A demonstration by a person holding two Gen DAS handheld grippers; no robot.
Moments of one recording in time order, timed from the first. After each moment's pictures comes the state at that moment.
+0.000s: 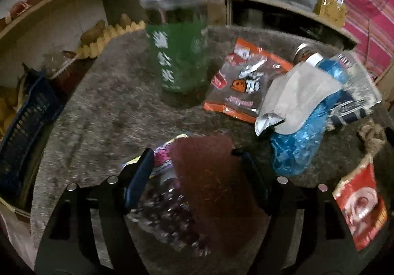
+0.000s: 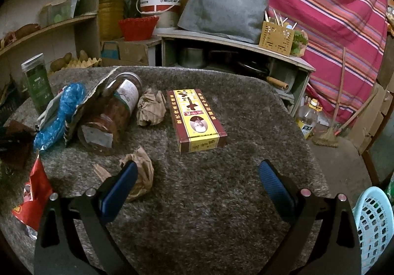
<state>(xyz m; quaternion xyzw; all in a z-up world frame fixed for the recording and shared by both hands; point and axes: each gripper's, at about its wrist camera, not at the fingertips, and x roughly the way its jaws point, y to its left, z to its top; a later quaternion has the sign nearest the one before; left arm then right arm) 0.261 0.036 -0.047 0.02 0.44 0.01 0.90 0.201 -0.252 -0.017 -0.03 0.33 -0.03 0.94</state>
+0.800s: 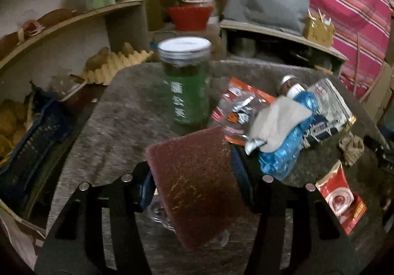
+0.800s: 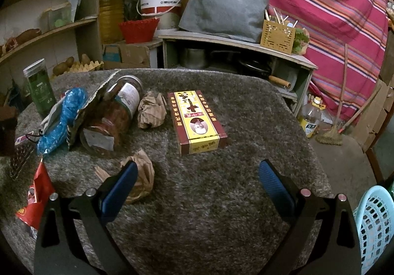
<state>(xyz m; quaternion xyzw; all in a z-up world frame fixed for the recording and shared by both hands) 0.221 0.050 0.000 0.01 0.35 -0.01 0.94 0.204 -0.257 -0.016 -0.02 0.33 -0.02 0.94</state>
